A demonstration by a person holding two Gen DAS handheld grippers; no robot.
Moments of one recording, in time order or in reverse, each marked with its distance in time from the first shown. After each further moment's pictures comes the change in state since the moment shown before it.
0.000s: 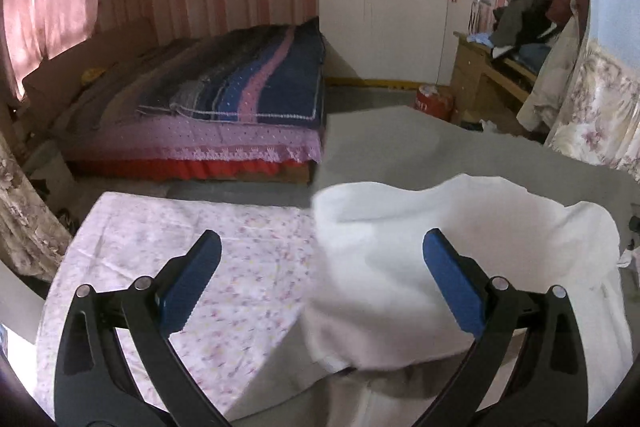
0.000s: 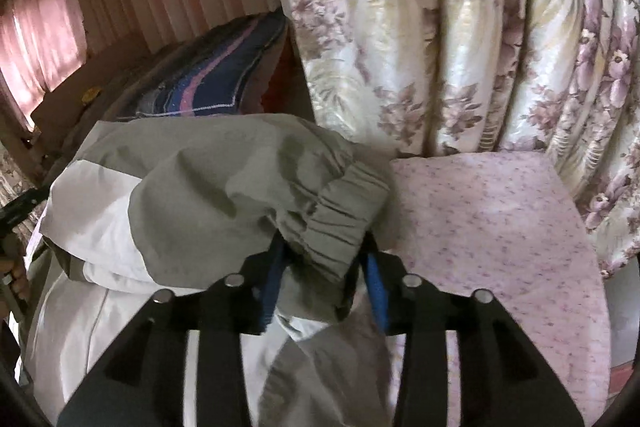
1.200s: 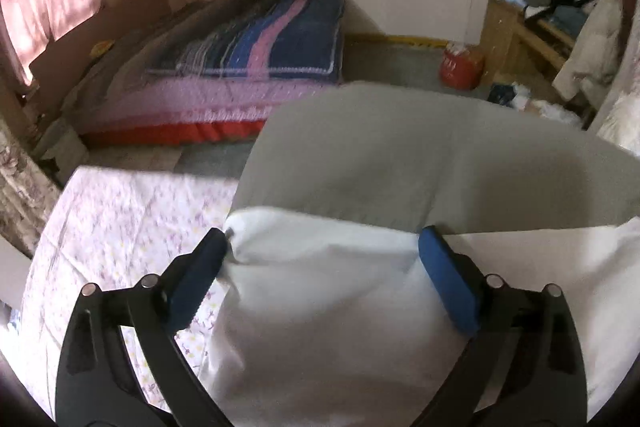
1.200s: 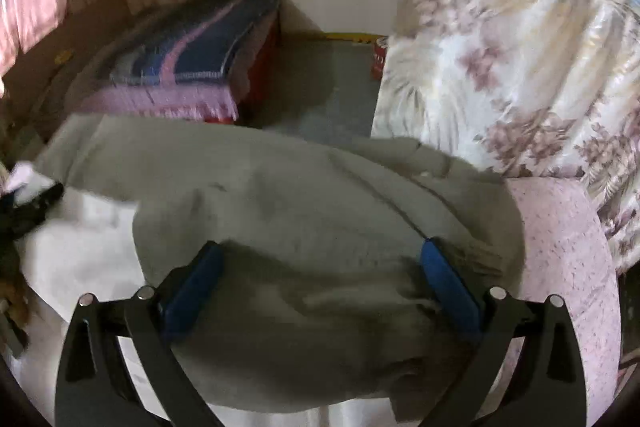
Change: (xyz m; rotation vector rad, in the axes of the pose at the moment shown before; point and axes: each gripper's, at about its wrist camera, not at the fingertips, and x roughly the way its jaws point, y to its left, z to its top) left arm 0.089 -0.017 -0.010 -0.019 0.170 0.095; right arm 0.074 0.098 0.024 -0.106 0.098 -0.160
